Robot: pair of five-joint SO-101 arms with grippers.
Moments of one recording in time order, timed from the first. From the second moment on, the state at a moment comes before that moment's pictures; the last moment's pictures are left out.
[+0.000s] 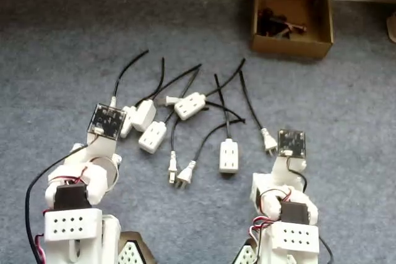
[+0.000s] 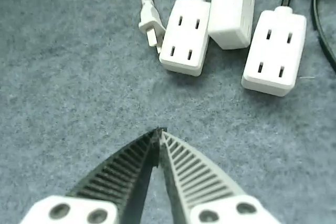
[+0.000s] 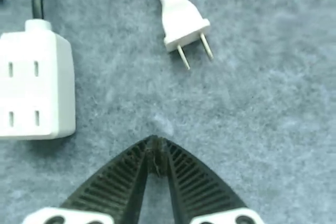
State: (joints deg) left arm -11.8 -76.4 76.5 63.0 -17.9; right arm 0.5 -83.5 95.9 55.1 3.0
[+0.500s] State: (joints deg) left arm -11.8 -73.3 61.2 69.1 -17.9; right arm 0.5 -83.5 95.9 51.9 3.1
